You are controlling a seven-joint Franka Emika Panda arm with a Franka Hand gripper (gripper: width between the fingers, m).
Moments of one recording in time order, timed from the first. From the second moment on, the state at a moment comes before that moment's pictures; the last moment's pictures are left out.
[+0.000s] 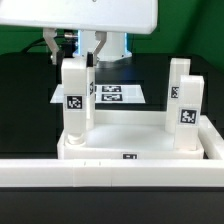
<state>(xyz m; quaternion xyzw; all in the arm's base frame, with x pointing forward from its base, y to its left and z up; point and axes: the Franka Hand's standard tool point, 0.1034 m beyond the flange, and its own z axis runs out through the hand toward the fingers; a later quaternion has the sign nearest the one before) 0.605 -0.068 0.146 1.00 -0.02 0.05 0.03</state>
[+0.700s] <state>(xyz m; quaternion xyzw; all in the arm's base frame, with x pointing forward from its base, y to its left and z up) 0.604 -0.068 0.143 1.00 -0.02 0.05 0.03</state>
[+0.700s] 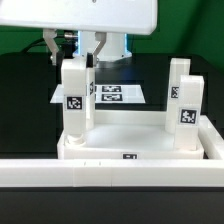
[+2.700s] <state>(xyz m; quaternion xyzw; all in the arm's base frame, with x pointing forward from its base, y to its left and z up) 0.606 -0.071 0.136 0.99 -0.01 0.09 0.04</state>
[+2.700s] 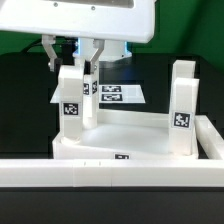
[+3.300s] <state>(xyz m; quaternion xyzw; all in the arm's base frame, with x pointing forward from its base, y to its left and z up) 0.606 -0.072 0.134 0.99 -0.02 0.12 0.05</state>
